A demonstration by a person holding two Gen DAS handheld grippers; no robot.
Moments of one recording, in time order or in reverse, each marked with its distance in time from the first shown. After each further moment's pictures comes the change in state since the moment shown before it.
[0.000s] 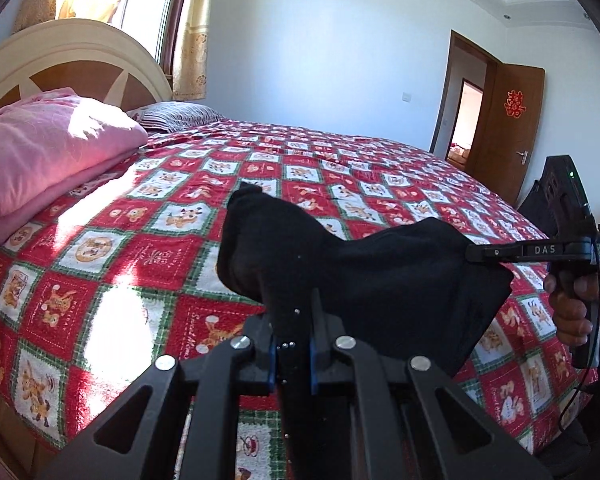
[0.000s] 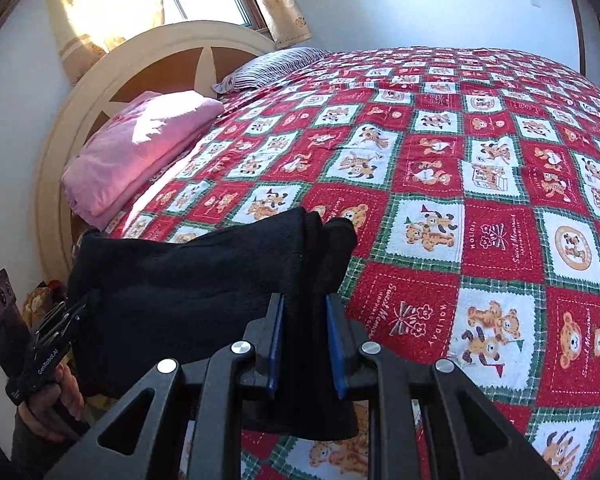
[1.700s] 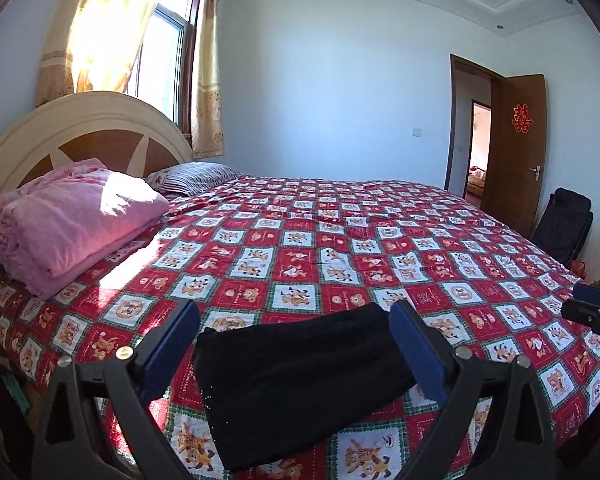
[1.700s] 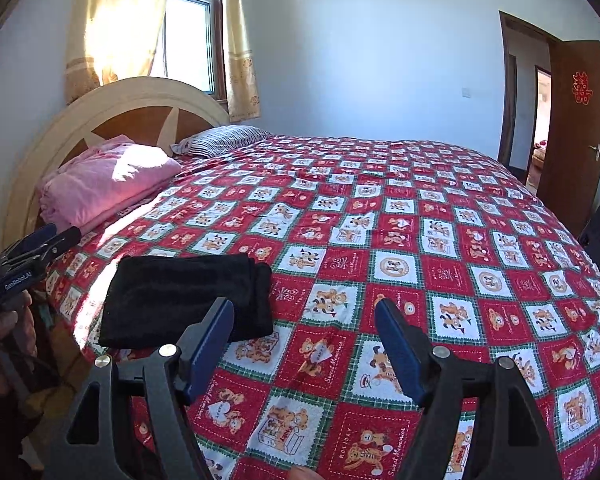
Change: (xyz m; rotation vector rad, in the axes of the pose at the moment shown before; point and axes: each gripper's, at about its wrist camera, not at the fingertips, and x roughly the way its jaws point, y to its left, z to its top) left arm -0.093 -0.093 0.039 0.057 -0.172 0.134; right arm -0.211 0.020 -0.087 -0.096 -0.301 -0.320
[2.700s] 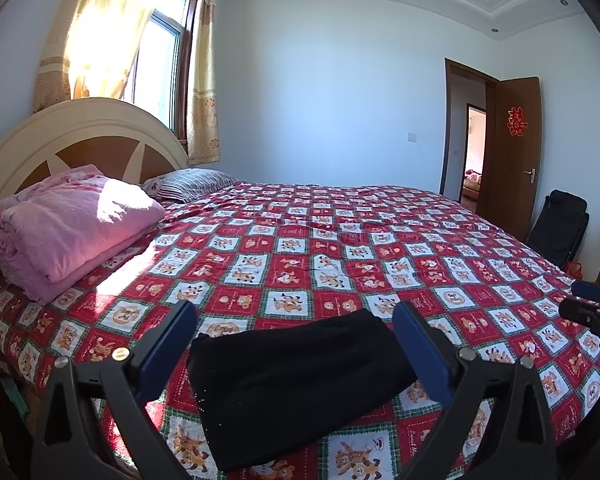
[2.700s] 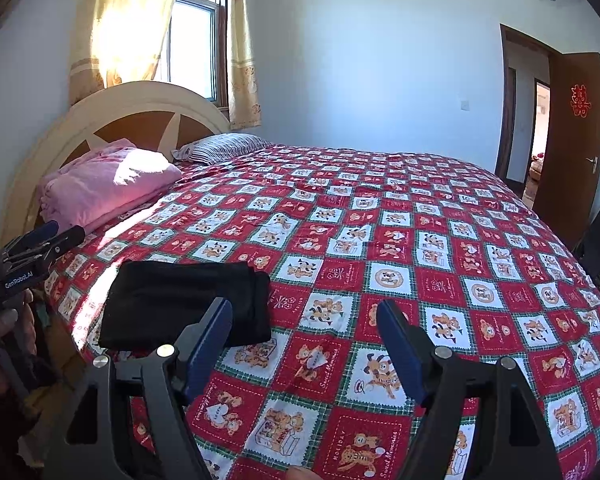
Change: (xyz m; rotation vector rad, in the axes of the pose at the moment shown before) left arm -0.010 -0.008 0.004 0.003 -0.021 -0.016; right arm -0.013 0.003 -0.001 -0.026 -0.038 -0.018
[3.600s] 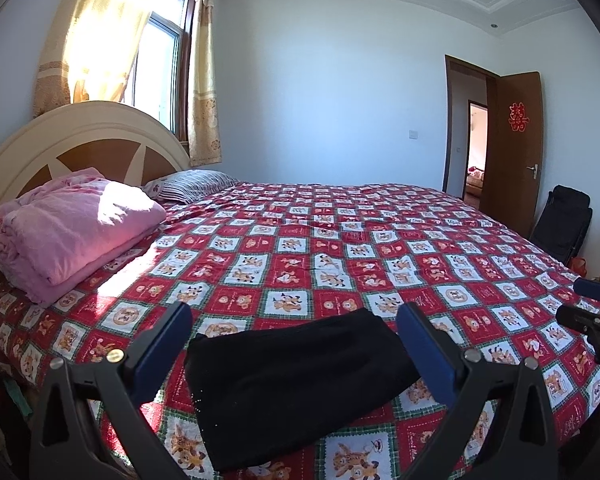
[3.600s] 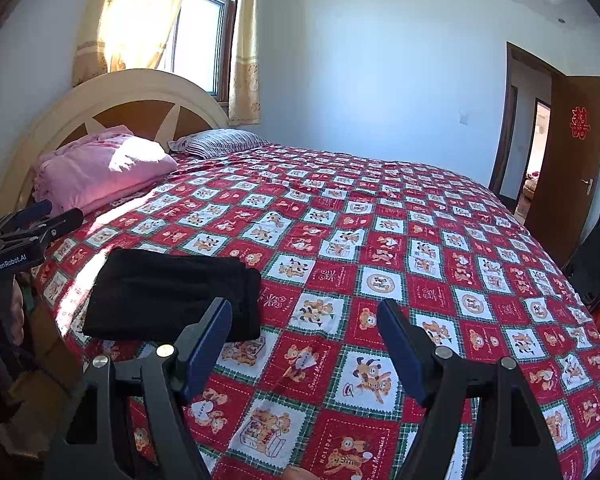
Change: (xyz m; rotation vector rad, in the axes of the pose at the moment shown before) left arm 0.003 -0.013 -0.003 0.014 0.003 0.019; right arm 0.004 0.009 -0.006 -0.067 -0.004 -0.043
